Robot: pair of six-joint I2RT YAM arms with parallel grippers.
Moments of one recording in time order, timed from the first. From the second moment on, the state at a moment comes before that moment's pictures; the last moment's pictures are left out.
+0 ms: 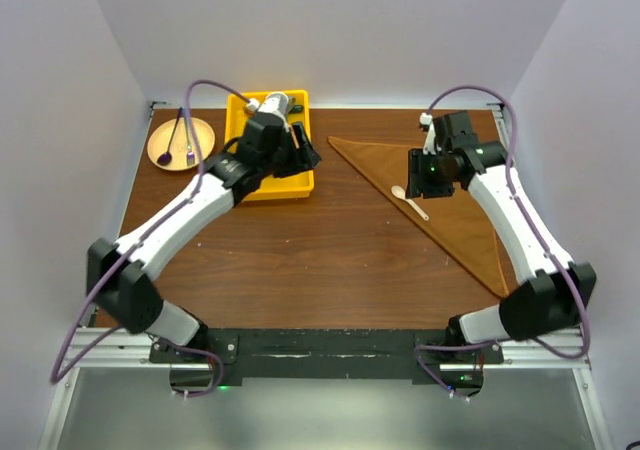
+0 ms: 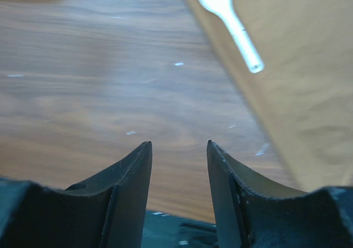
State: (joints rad) left arm -0.57 1.45 1.36 -0.45 -0.04 -0.70; right arm 0.24 1.45 1.42 -1.02 -0.05 0.18
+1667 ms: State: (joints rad) left arm -0.57 2.53 2.05 -0.17 -0.49 -1.10; right arm 0.24 1.25 1.38 -1.12 -0.06 0.37
